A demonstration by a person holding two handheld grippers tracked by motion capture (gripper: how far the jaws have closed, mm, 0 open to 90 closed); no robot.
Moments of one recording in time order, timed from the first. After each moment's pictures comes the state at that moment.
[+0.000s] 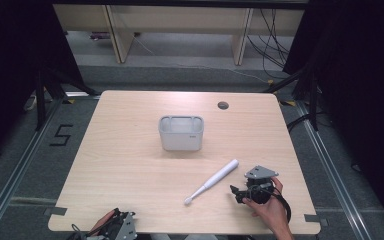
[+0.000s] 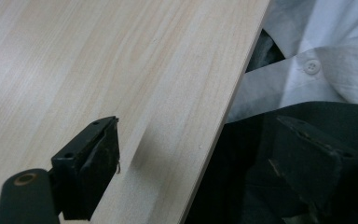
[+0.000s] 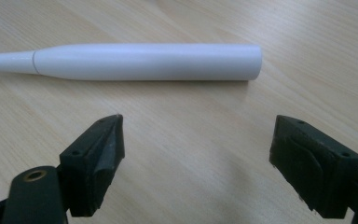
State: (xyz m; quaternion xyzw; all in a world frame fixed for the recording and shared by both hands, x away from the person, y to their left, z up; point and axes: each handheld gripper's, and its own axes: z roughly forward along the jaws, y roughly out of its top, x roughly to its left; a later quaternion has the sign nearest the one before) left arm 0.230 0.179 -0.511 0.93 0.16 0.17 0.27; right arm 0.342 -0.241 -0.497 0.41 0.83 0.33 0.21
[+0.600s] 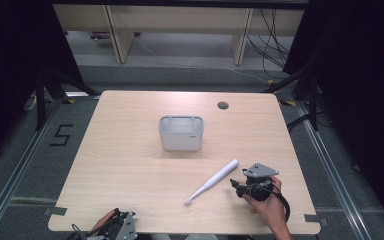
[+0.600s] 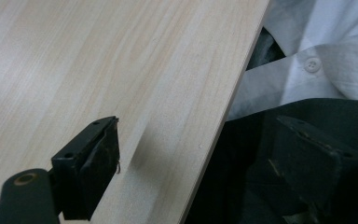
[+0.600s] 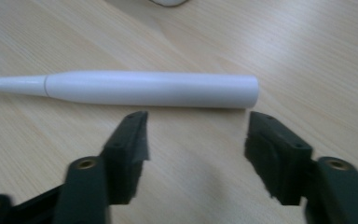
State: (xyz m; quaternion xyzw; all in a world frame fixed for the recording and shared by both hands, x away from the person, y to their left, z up) left arm 0.231 0.179 -0.512 0.93 0.16 0.17 0.28; right arm 0.346 -0.238 -0.489 0.38 0.82 0.36 0.23
